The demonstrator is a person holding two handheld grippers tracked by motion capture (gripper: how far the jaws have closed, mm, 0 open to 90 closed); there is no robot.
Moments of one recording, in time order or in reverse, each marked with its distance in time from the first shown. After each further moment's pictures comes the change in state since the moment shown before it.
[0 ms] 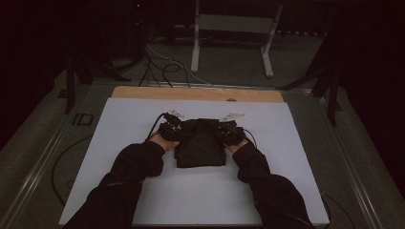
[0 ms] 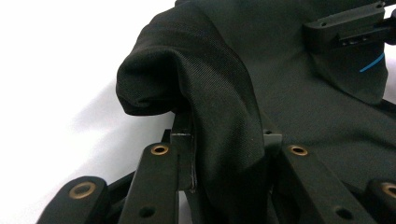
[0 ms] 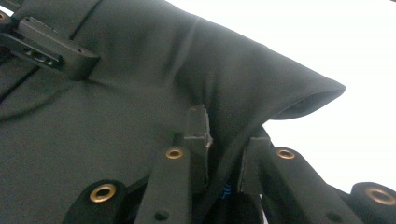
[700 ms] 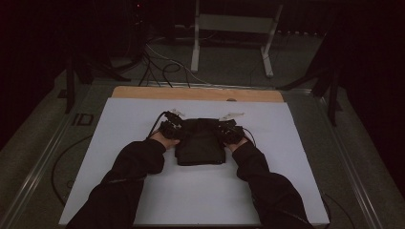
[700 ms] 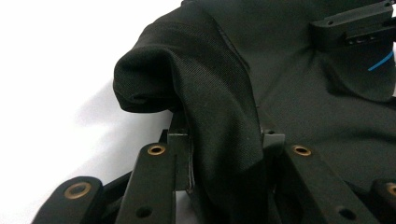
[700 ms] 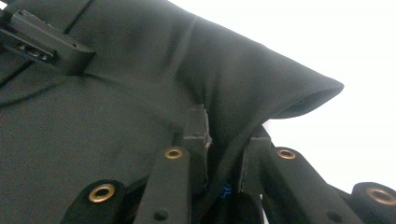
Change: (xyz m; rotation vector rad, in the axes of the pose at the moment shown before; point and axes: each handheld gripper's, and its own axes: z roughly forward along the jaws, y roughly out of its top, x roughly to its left) left arm 0.008 0.004 0.009 0.027 0.020 0.004; right arm -0.007 -0.001 0.011 0.010 -0.009 0.002
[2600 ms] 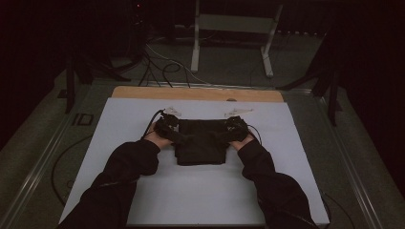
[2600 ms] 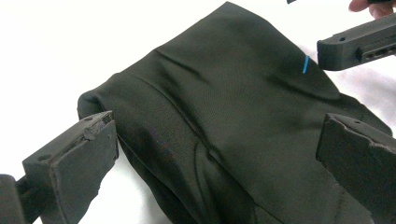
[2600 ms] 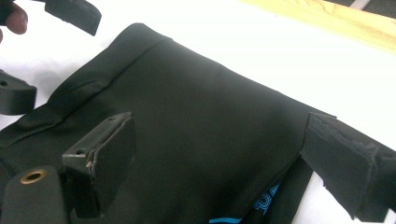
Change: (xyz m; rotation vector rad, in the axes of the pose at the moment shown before) left arm -0.009 -0.001 -0.034 -0.107 -0.061 0.082; right arm -0.008 0.009 -0.023 -0.088 0.113 0.037
